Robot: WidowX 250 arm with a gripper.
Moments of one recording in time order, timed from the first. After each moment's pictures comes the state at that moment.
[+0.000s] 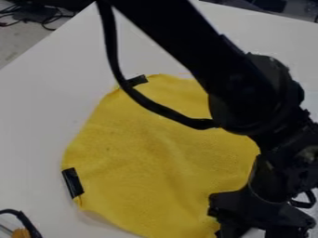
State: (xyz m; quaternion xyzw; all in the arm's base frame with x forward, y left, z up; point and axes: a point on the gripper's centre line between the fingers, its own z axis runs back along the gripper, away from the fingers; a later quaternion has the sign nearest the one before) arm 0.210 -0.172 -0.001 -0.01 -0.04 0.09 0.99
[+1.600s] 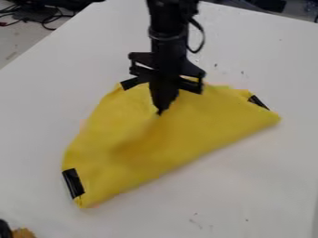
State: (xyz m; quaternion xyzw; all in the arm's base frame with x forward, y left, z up) arm 0.308 -0.002 0.073 0.01 -0.05 -0.01 1.00
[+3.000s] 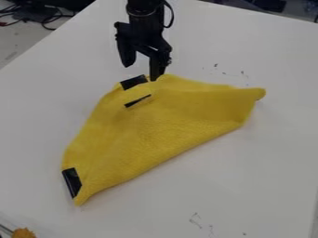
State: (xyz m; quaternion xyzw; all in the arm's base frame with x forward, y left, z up) arm 0.374 0.045 0.072 0.06 -0.09 -0.10 0.99
